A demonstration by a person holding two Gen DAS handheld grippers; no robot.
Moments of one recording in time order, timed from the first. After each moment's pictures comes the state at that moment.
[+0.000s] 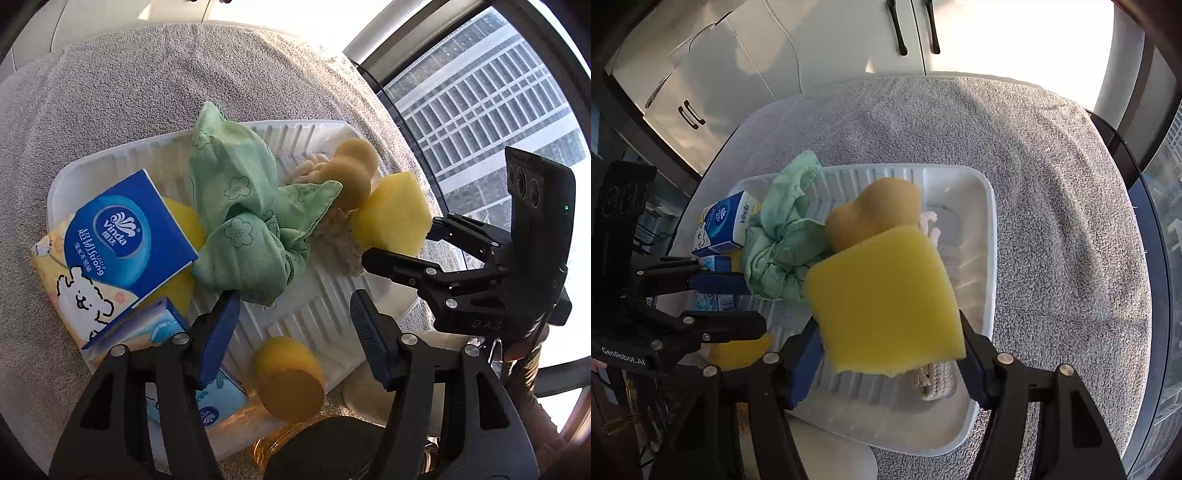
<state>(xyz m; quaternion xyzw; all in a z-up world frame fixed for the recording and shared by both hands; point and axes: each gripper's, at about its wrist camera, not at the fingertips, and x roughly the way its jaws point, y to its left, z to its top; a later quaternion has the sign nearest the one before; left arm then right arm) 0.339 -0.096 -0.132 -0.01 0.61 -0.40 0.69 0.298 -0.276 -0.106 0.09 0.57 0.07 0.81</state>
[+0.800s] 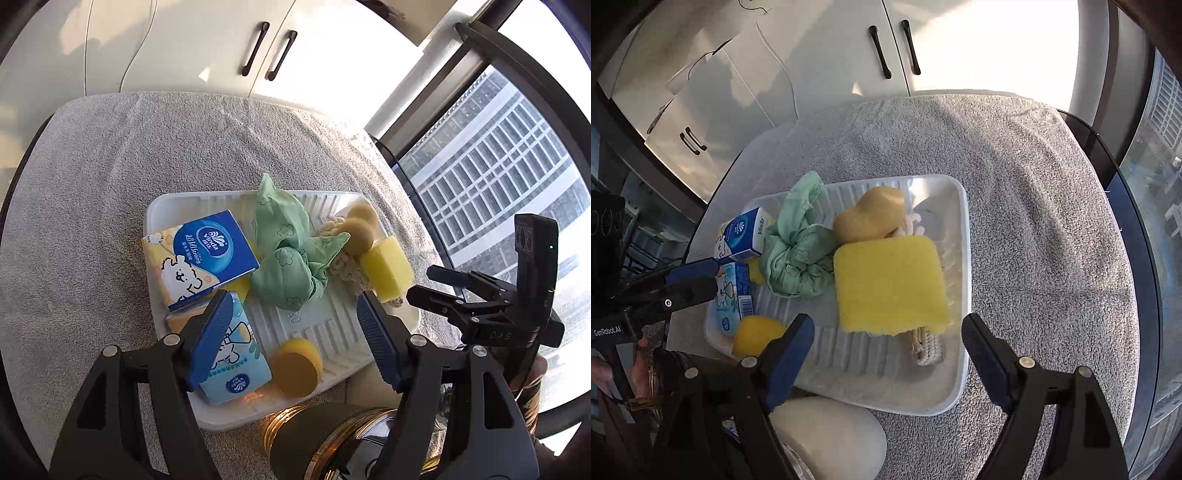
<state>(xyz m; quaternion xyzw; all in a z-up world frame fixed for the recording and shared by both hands) 0.319 -0.045 -0.087 -0.07 0.50 -0.32 0.80 0.263 -0.289 -0.076 0.12 0.53 0.04 0.84</state>
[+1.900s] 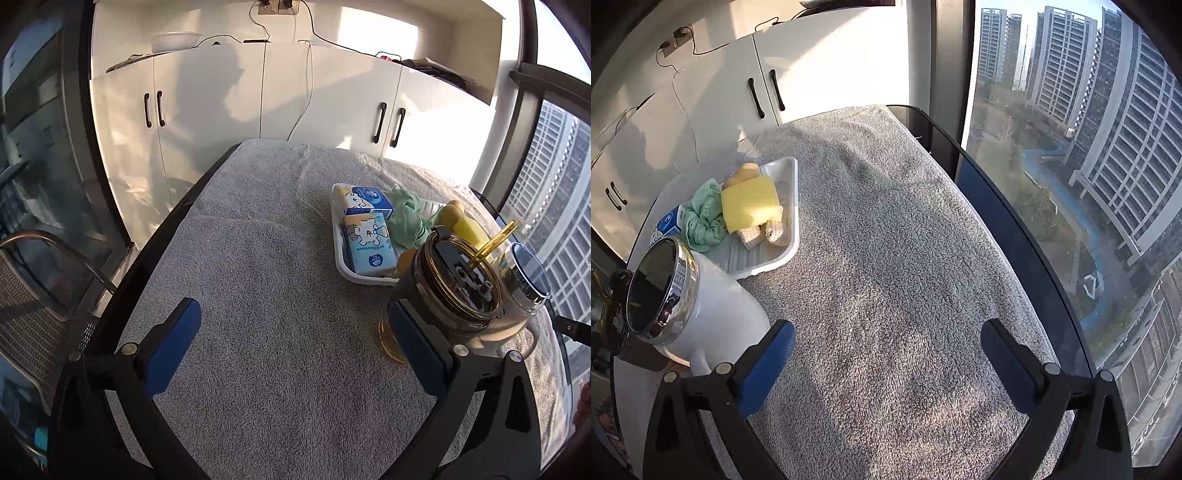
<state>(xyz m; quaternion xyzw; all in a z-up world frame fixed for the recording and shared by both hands) 0.132 0.054 -0.082 -0.04 0.36 -0.07 0.93 0.079 -0.323 -0.063 0.12 0.48 -0.19 0.85</state>
